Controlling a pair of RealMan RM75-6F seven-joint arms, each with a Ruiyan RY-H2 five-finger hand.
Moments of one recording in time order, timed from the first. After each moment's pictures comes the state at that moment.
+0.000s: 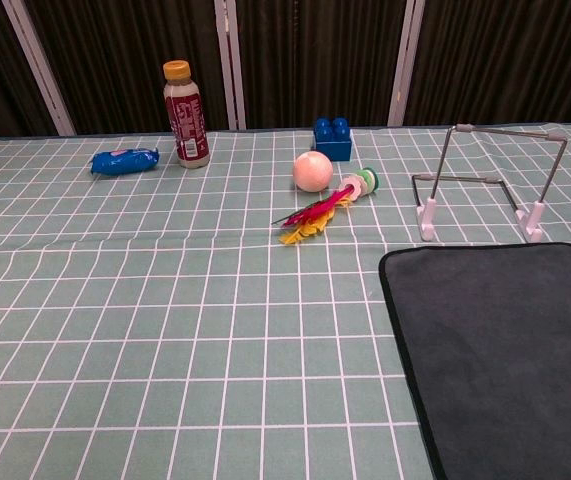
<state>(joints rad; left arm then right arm) 0.00 -1.01 0.00 -1.71 1.57 1.58 0.08 0.04 -1.04 0.06 -1.78 -1.64 1.59 -0.22</state>
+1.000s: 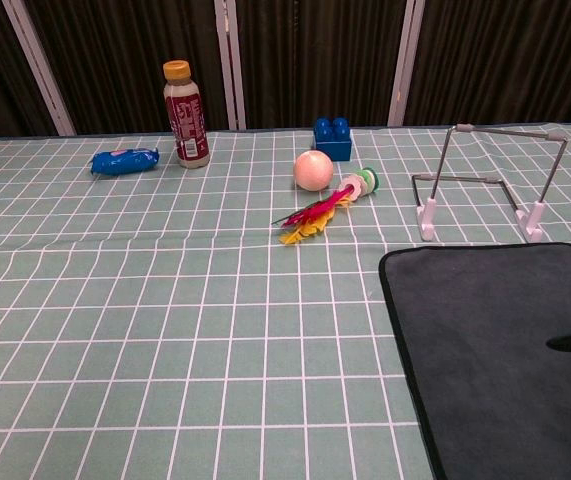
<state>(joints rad) -0.04 -1.06 -0.03 -1.71 1.49 1.49 0.20 0.19 -1.28 -0.17 -1.52 -1.89 1.22 -0.17</state>
